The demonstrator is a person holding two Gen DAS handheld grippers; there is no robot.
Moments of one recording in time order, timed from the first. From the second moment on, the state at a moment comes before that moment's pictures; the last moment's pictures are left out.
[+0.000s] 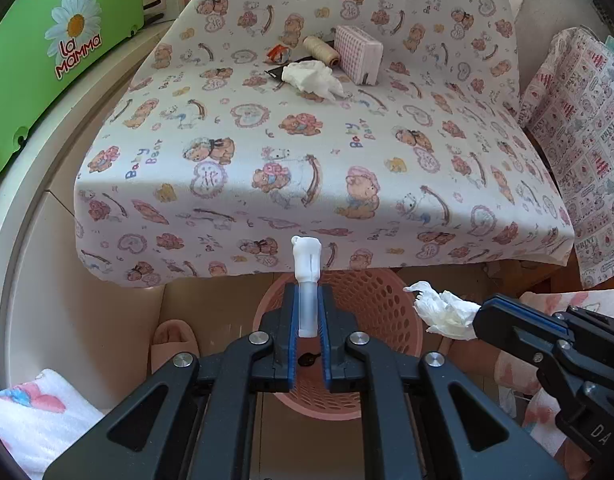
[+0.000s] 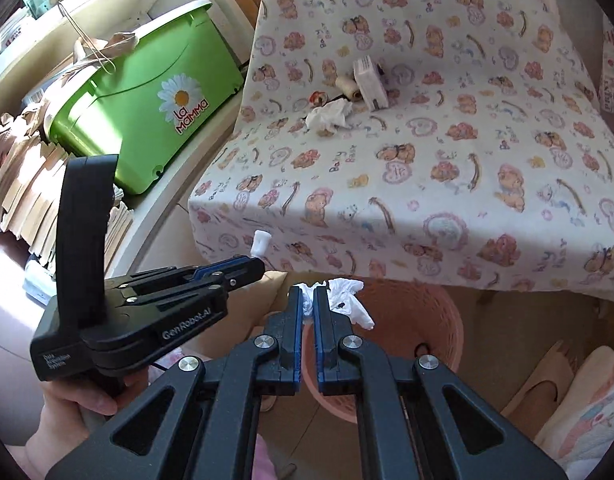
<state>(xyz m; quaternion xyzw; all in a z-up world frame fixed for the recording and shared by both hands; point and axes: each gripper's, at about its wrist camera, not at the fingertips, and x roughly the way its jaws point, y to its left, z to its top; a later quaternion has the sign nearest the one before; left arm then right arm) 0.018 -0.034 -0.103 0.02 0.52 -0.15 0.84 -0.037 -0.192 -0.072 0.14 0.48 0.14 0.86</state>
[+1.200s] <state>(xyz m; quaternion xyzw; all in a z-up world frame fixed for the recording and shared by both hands) 0.041 -0.059 -0.239 0.02 0.67 -0.14 0.72 -0.005 -0.211 -0.249 0.11 0.64 -0.02 0.76</state>
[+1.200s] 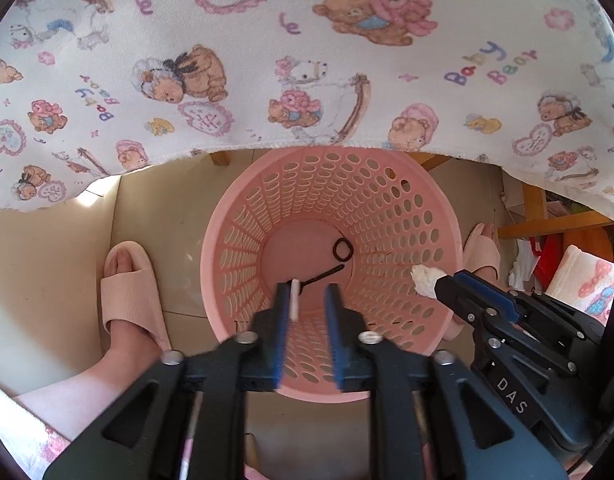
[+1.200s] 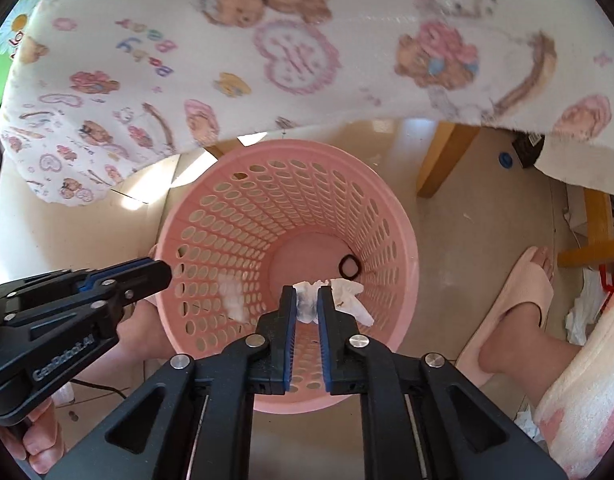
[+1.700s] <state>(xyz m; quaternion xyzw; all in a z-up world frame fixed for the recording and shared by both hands) 0.023 -0.051 -0.155 0.06 0.57 -0.11 0.81 -0.013 -0.216 -0.201 0.06 0.59 -0.07 0.81</state>
